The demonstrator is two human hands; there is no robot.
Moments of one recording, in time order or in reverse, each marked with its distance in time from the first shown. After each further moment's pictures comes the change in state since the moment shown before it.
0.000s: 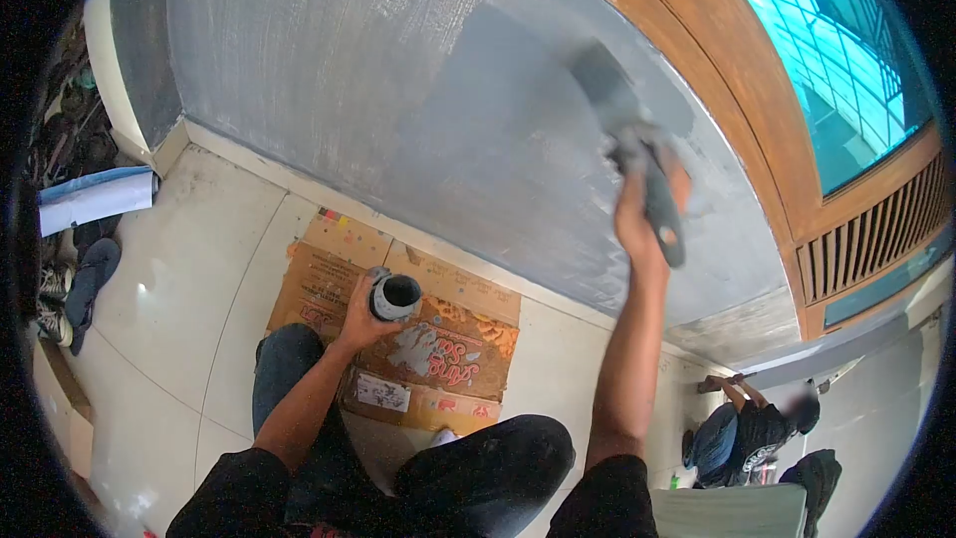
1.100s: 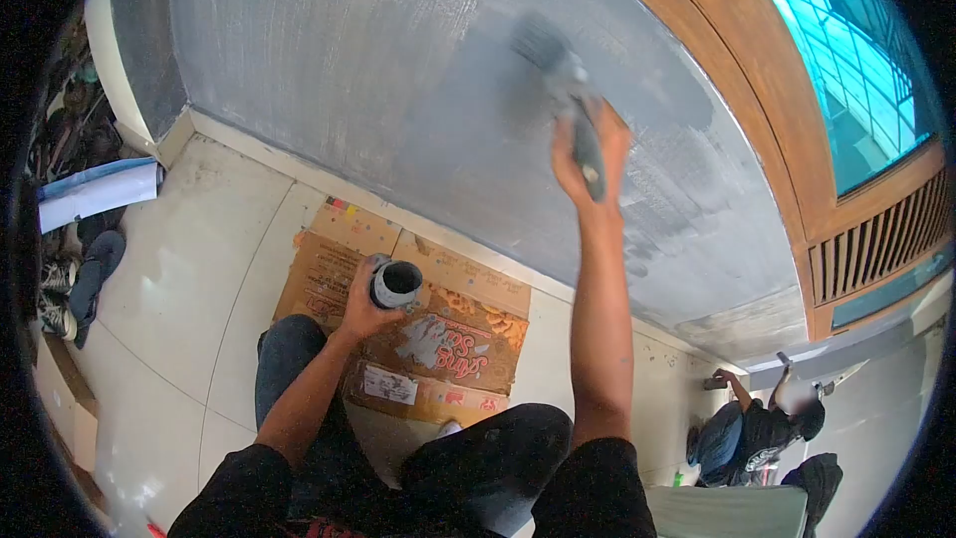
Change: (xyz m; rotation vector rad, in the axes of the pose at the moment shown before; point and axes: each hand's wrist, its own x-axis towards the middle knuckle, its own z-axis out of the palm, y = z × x) left_hand 0.002 -0.009 -0.008 0.007 0.034 -0.042; right_hand 0.007 0.031 0.093 0.005 0.002 -0.185
